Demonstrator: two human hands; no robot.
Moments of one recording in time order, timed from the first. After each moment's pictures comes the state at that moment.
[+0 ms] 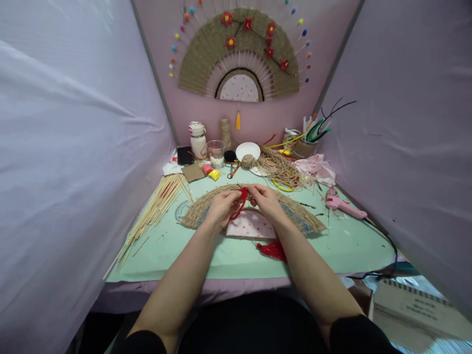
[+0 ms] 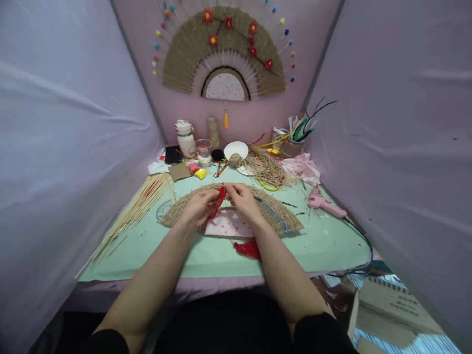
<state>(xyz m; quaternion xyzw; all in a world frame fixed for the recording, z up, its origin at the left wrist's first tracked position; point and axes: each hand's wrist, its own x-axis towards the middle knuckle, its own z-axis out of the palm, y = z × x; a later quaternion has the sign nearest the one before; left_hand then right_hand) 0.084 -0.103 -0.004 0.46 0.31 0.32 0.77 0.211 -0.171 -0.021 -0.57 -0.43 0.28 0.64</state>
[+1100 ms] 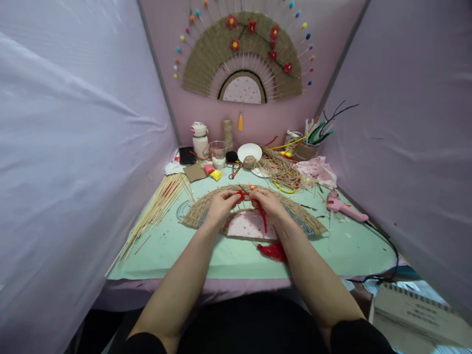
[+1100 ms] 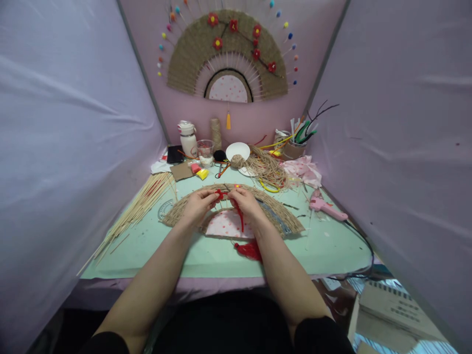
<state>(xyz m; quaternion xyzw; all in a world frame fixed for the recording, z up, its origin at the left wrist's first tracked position) 0.077 -0.097 -0.010 0.57 0.31 0.35 0.67 0.207 -0.174 -0.013 -0.56 -0.28 0.45 0.63</state>
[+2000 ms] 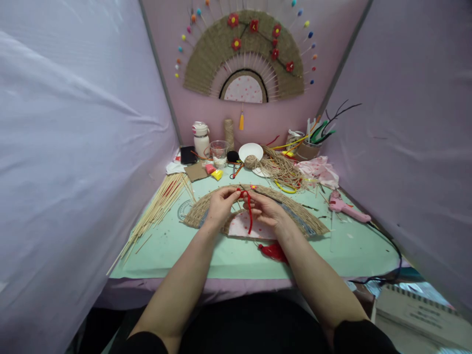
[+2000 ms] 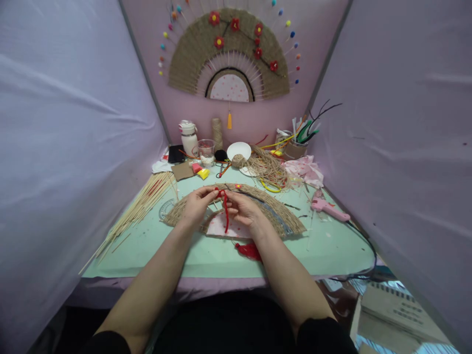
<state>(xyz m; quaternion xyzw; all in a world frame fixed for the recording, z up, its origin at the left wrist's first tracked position) 0.074 -0.093 -0.011 0.60 0.27 0.41 0.63 0.201 -0.173 -0.010 -0.40 -0.24 0.61 0.64</state>
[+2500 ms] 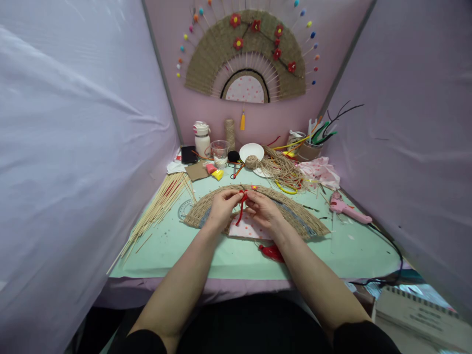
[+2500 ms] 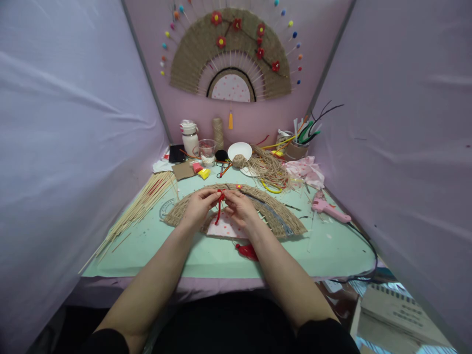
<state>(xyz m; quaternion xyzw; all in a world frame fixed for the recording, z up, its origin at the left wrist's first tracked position) 0.077 -0.095 -0.016 0.60 0.28 0.39 0.64 0.192 -0.167 -0.023 -0.45 -0.25 0.51 0.69</state>
